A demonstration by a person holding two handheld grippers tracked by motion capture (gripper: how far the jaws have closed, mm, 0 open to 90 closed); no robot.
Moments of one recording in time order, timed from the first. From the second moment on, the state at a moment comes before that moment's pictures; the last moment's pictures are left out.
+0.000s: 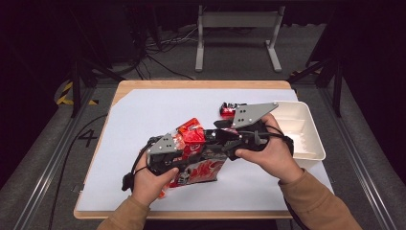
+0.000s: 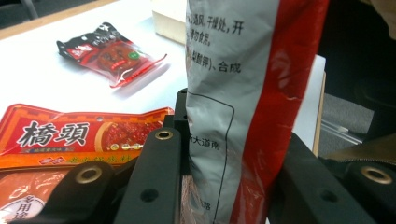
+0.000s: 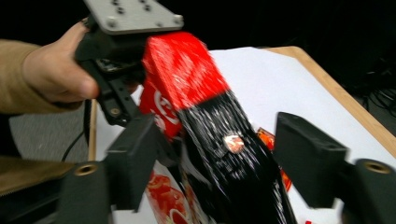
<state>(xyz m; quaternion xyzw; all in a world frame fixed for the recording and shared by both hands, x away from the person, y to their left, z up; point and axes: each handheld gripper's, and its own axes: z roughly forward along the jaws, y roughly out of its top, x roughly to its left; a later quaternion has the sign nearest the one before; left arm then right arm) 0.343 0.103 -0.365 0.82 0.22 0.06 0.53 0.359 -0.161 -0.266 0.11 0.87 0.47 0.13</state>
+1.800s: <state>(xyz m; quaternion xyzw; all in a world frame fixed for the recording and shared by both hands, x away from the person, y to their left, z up) 0.347 0.121 -0.362 0.76 0.25 0.09 0.60 0.368 -0.178 -0.284 0.11 0.86 0.49 0.11</state>
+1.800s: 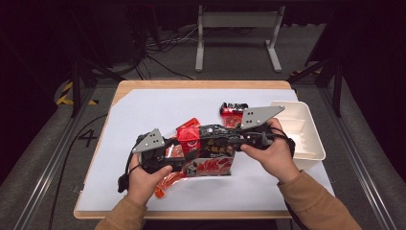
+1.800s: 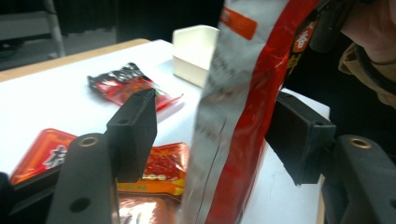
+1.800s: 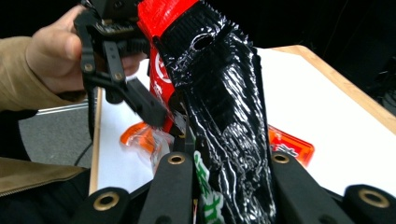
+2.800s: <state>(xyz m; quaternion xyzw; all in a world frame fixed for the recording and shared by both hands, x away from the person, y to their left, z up) 0.356 0.181 -0.358 0.78 0.30 0.15 0.52 0.403 -0.262 -0.226 0.19 0.83 0.48 0.22</state>
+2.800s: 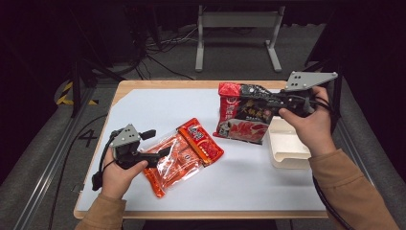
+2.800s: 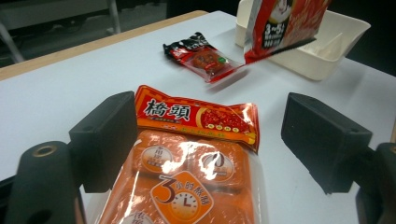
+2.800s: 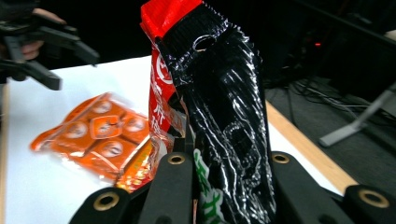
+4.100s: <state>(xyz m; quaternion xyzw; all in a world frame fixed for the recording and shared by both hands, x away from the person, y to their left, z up) 0.344 0.217 -0.372 0.78 0.35 0.19 0.49 0.455 -0.365 -0.202 0.21 0.81 0.47 0.30</state>
